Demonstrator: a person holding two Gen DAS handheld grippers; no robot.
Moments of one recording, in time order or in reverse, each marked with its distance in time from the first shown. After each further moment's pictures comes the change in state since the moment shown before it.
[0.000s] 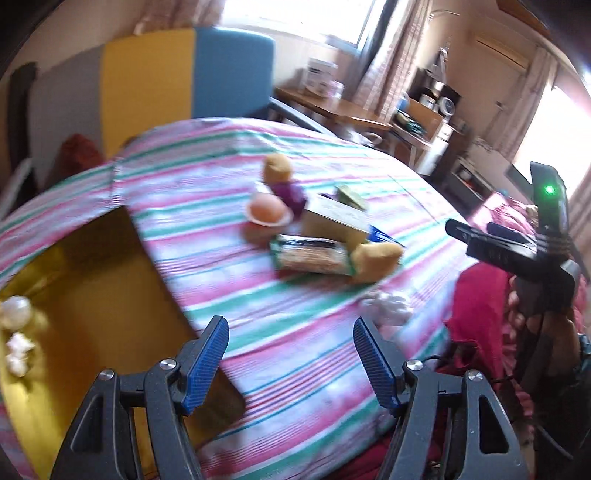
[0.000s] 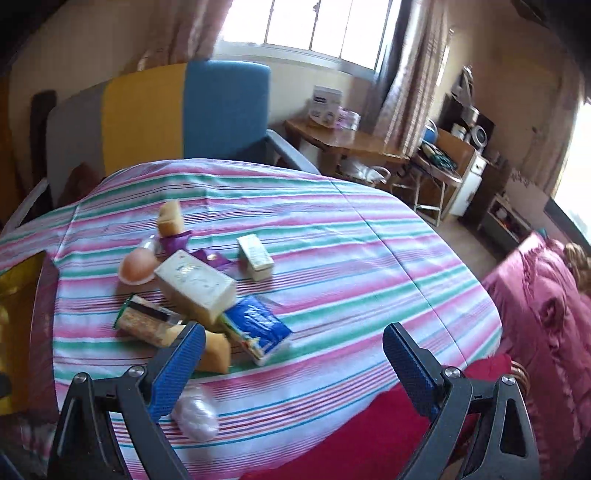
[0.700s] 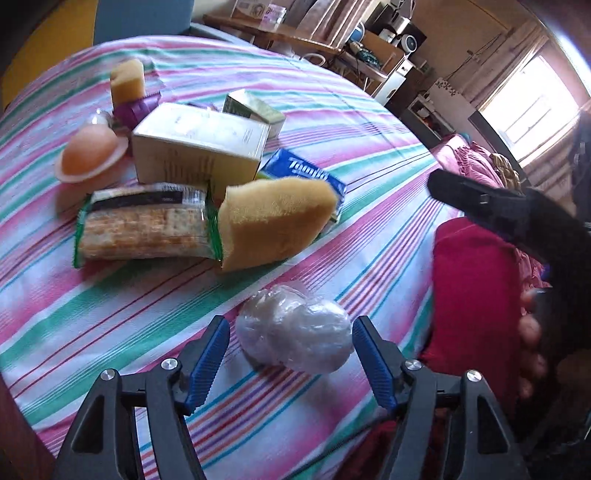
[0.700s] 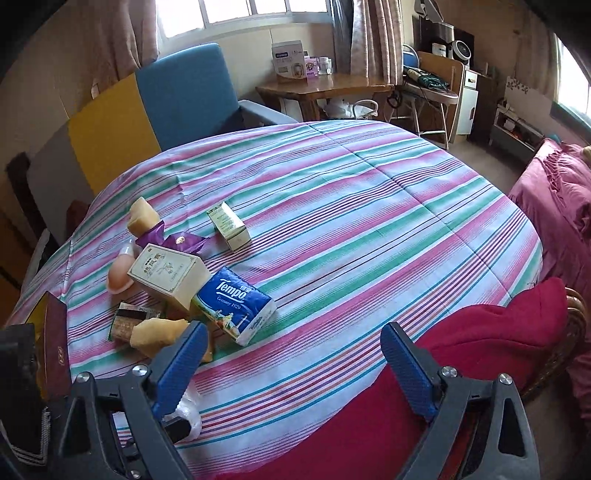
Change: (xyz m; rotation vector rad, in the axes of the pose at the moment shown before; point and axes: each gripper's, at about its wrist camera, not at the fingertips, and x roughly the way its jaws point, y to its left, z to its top) left arm 0.161 -0.085 0.011 0.054 0.276 -0.191; right arm 0.047 -0.044 -0.019 0.222 0.148 0.154
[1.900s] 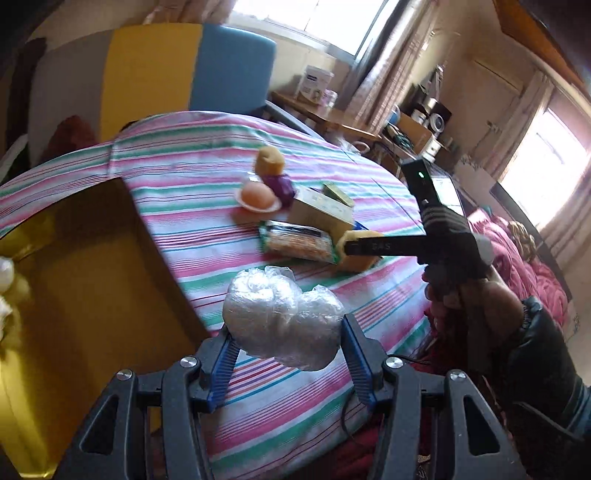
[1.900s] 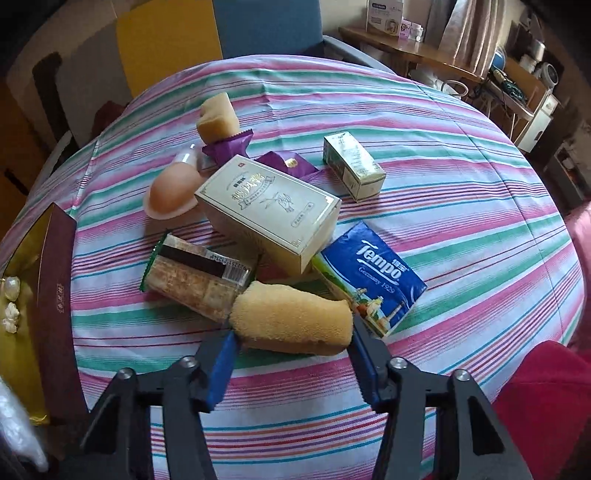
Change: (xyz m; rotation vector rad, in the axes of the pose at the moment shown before) left arm -0.182 0.073 -0.103 -0.127 -0.344 0.130; right arm 0.067 0.115 -0.008 -0.263 0.233 0.053
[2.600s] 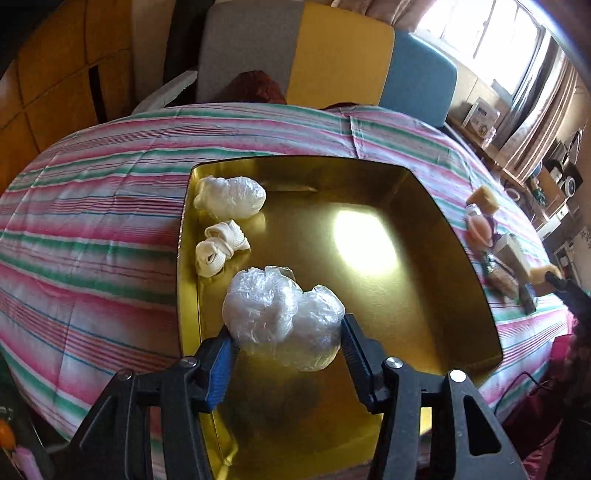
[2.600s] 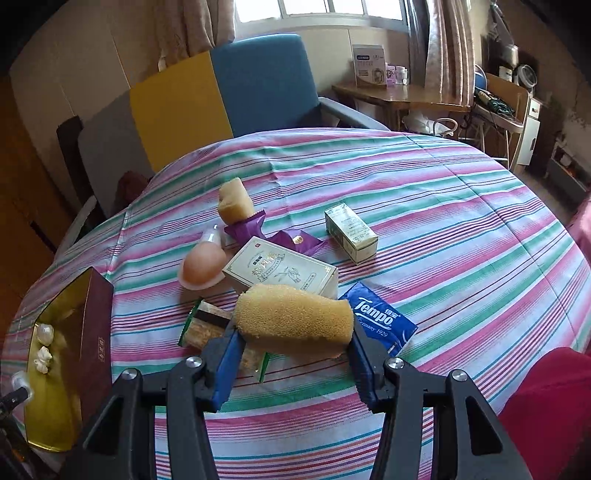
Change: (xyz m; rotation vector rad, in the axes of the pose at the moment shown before) left arm -0.055 0.194 -0.031 -0.332 0.046 0.457; right arm -0.041 -0.012 0.000 0.088 -0.263 0.100
